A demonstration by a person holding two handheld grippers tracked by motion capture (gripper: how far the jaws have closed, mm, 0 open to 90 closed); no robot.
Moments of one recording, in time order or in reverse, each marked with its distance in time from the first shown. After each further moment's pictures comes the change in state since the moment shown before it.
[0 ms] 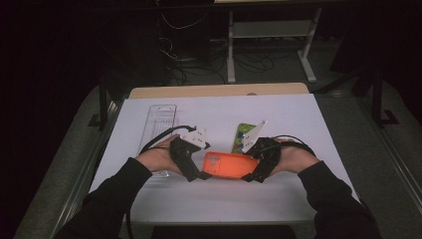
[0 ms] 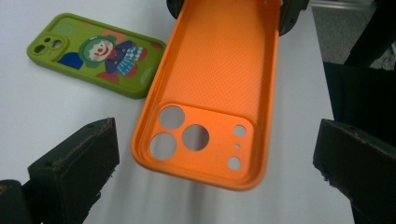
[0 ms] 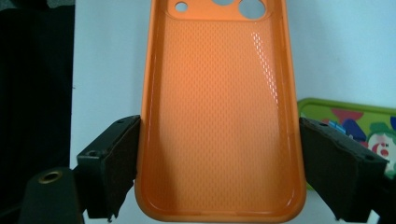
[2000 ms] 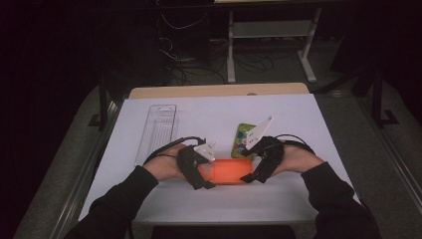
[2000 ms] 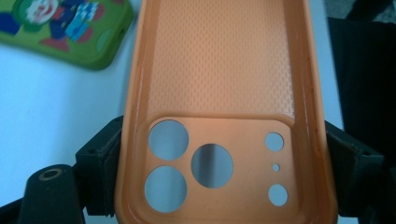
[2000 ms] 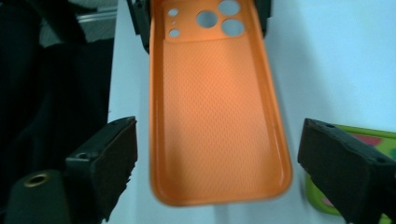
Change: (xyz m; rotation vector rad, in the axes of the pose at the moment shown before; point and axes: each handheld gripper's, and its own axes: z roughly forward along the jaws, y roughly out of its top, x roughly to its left) left arm -0.012 -0.006 0.028 0.143 -0.017 -0.002; right arm 0.001 -0.001 -0.013 -0.117 0.069 0.029
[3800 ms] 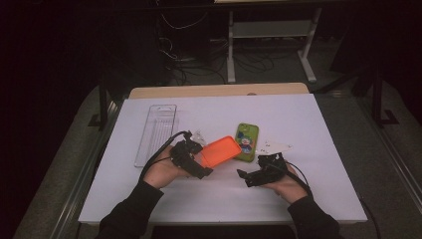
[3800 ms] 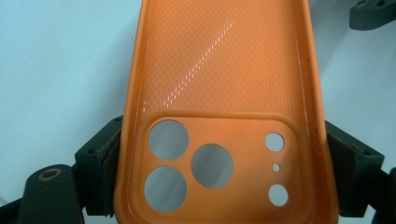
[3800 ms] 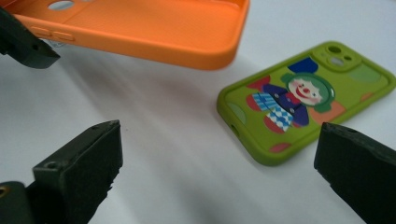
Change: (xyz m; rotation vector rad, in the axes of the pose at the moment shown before) left arm 0.005 -0.010 -0.009 0.006 0.255 -0.373; right arm 0.033 -0.052 0.043 -0.275 -0.515 0.476
